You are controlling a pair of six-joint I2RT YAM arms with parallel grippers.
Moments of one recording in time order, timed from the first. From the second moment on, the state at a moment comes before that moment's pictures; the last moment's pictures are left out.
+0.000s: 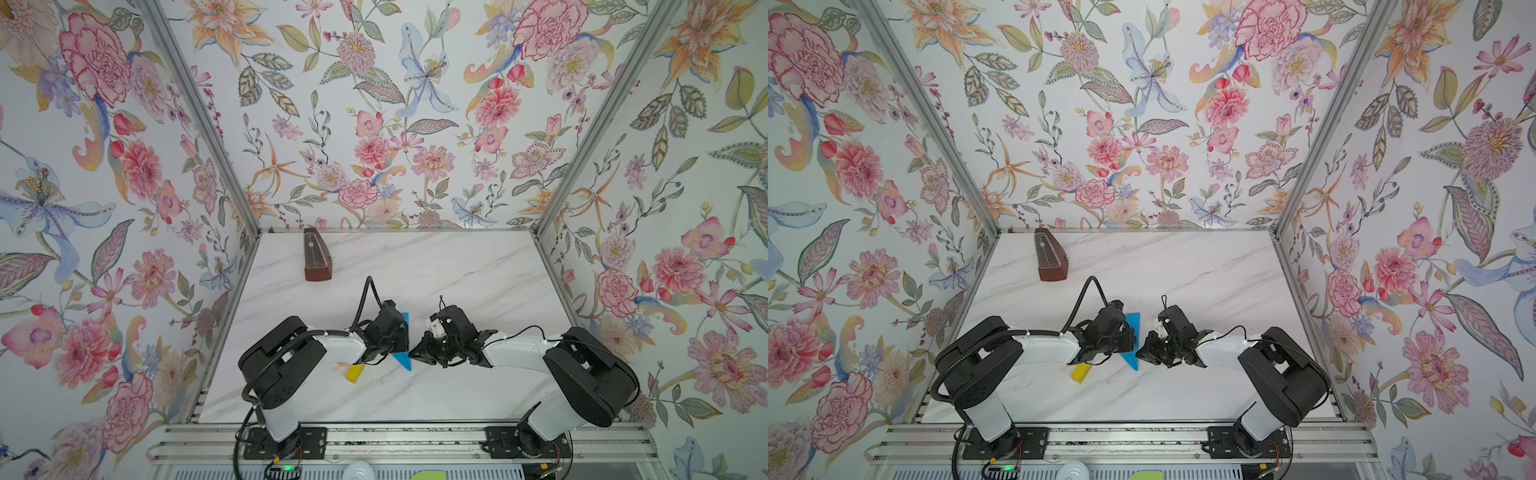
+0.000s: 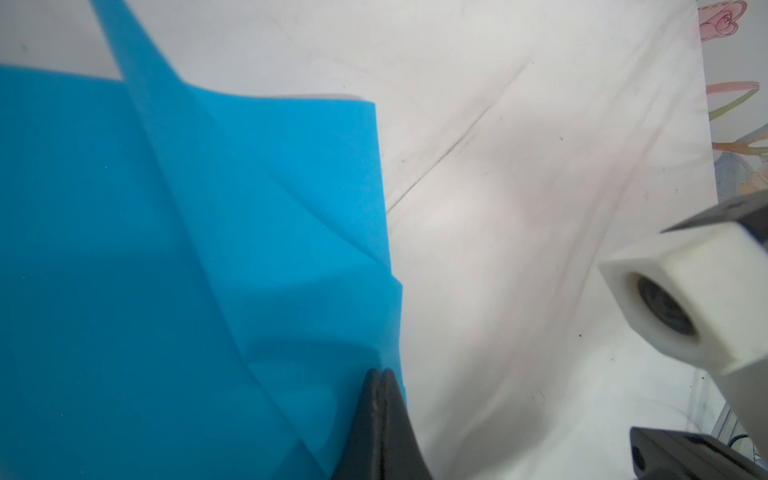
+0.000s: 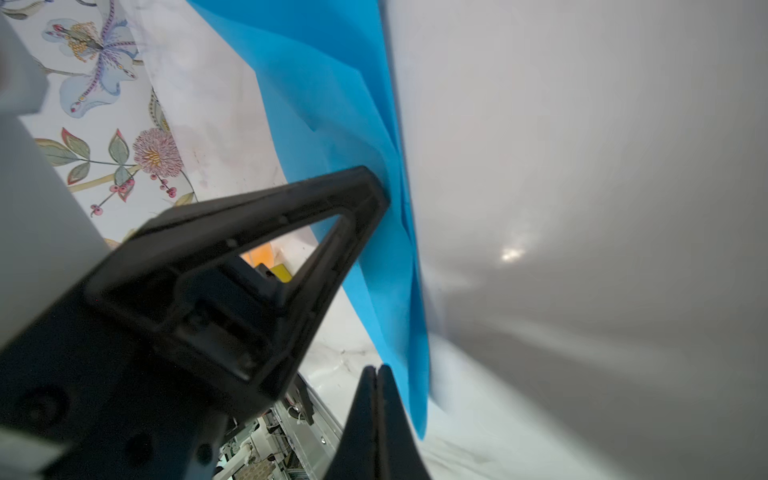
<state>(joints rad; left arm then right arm) -0.84 1.76 0.78 0.14 0.05 -0.80 0.71 1.58 0.61 0.11 -0.54 1.09</state>
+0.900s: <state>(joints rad) -0.84 1.76 0.78 0.14 0.05 -0.80 0.75 1.65 0.53 0.28 -0.54 1.12</state>
